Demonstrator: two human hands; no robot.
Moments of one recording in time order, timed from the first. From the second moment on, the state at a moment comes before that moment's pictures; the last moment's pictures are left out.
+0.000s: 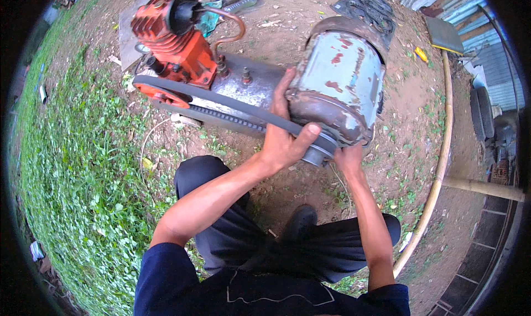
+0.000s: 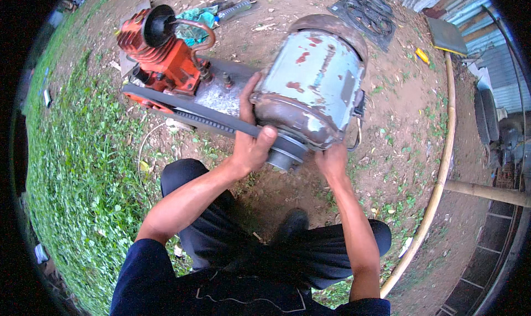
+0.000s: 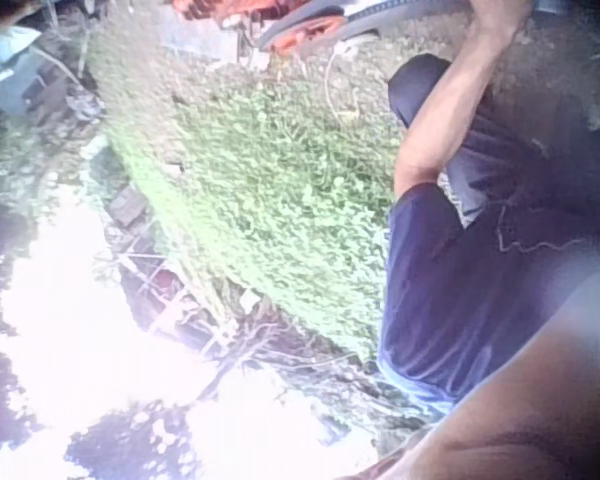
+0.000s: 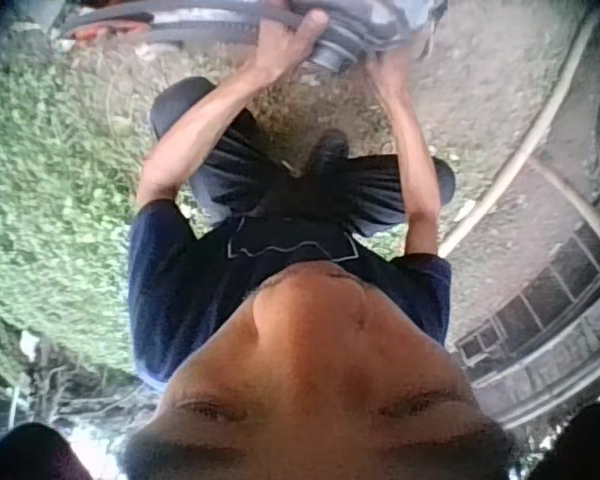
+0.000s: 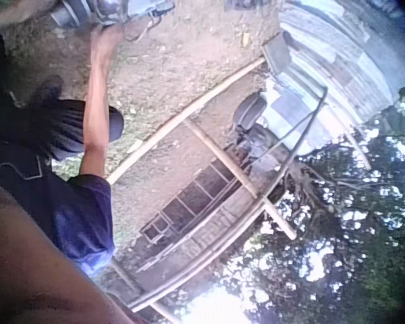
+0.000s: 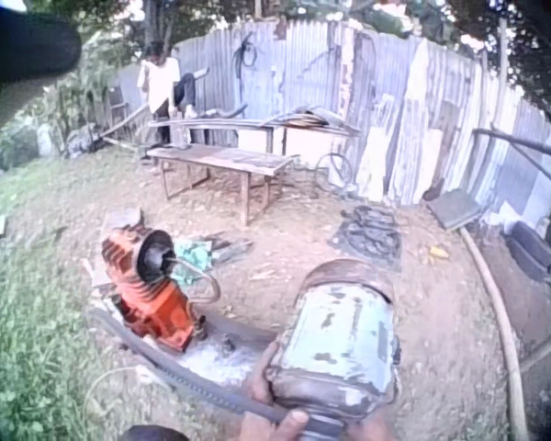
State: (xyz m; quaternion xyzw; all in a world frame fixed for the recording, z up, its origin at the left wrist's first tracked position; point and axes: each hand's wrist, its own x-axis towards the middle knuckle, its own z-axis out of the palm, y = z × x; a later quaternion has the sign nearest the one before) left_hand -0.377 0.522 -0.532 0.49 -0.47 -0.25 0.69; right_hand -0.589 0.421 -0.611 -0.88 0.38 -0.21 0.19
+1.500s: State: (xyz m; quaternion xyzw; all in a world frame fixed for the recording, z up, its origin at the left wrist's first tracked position) left_hand -0.335 0.442 -0.549 0.36 -0.24 -0.56 0.71; right_hand -0.602 0.415 -0.625 -0.89 0.36 -0.21 0.18
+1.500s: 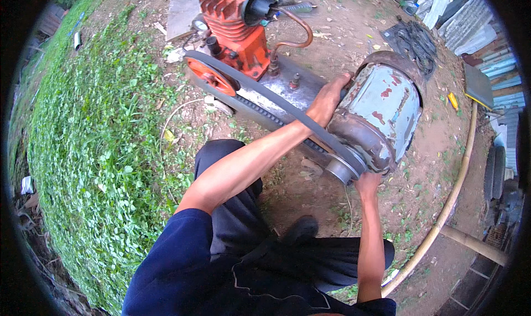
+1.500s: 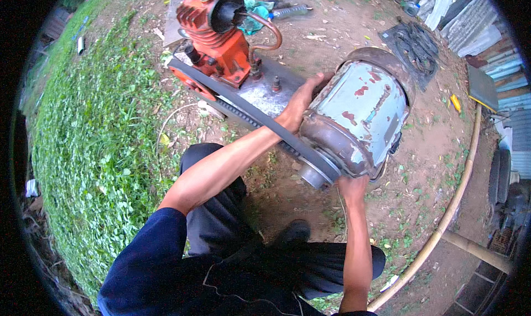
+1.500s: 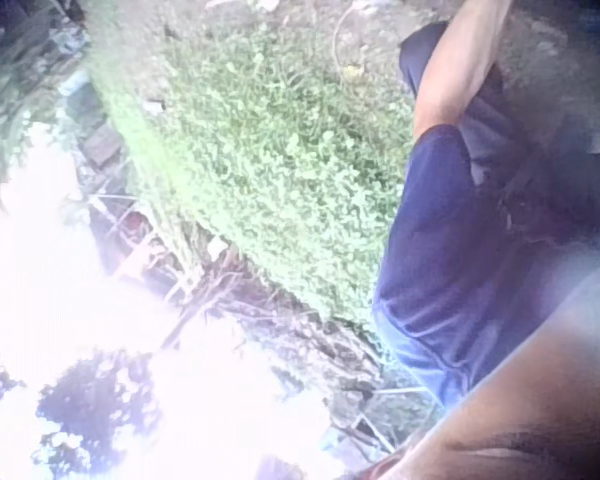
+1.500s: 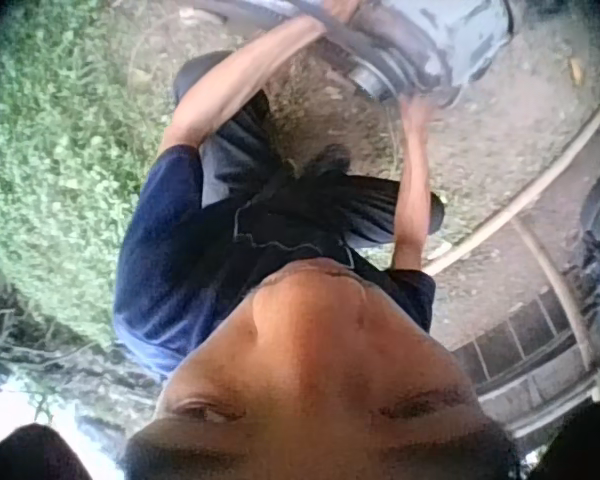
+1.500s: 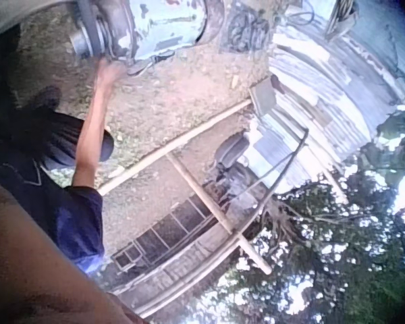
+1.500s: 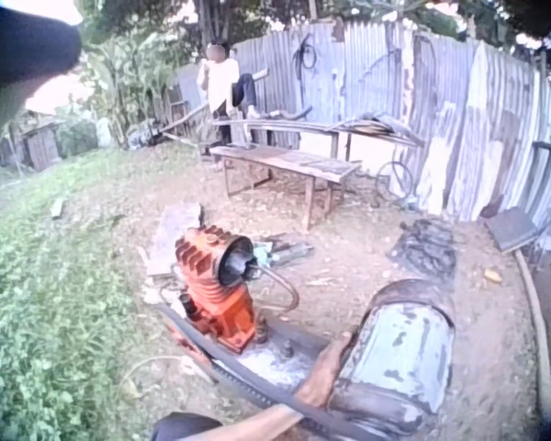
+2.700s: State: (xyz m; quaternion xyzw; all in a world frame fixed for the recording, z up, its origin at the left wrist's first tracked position) left_hand -0.321 0.580 -0.514 0.50 0.01 -0.41 0.76; right_hand -0.495 0.516 -0.440 -0.98 0.14 -0.10 -0.09
